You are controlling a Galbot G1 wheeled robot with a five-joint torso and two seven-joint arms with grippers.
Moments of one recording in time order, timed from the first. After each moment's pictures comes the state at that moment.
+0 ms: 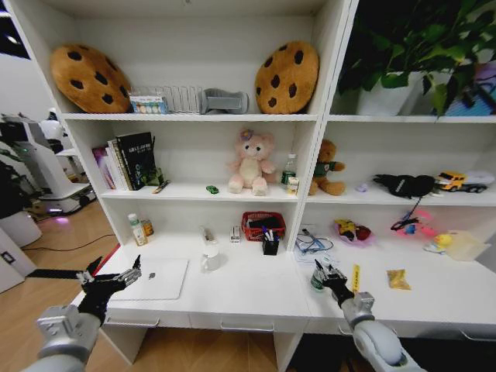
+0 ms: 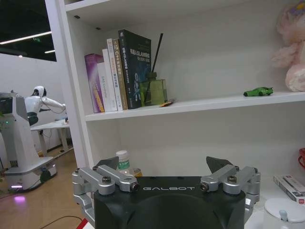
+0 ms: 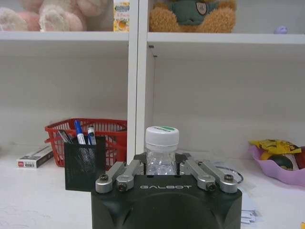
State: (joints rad) left arm 1.85 -1.07 -0.93 -2.49 -0.55 0.33 -0.31; right arm -1.51 0.99 0.58 1.85 0.53 0.06 0.07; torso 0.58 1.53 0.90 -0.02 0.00
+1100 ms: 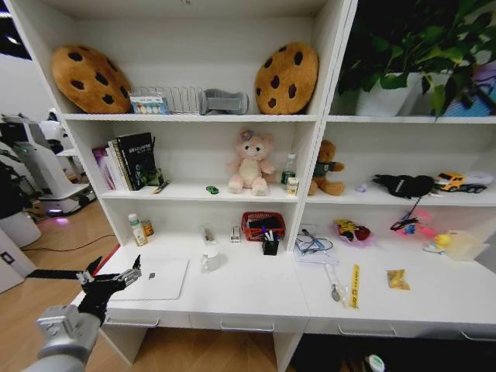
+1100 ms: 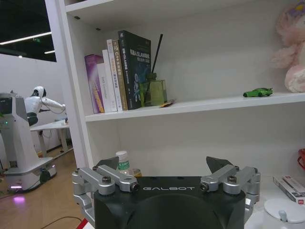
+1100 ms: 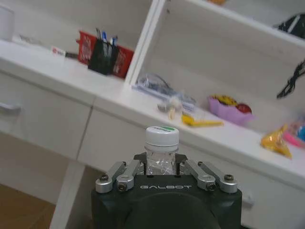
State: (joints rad) left arm 1.85 -1.07 -0.93 -2.49 -0.55 0.33 -0.31; right arm -2.18 1.24 0.80 1.77 0.06 0.71 0.03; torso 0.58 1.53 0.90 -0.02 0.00
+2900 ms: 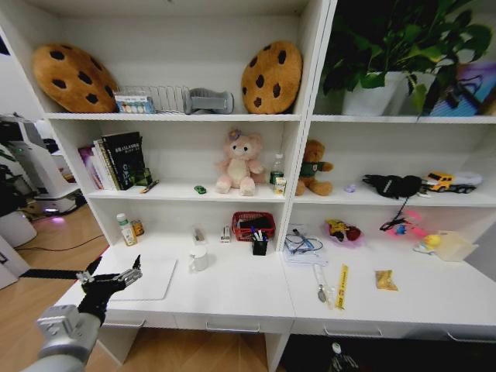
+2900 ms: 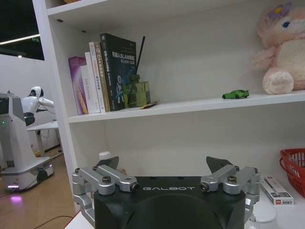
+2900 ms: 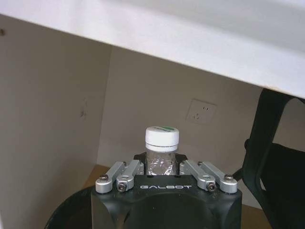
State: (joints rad) left arm 1.85 -1.07 -0.93 -2.49 -0.55 0.33 -0.31; right arm -1.11 1.26 0.69 0.43 -0.06 0.73 -0.22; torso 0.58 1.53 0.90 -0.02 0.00
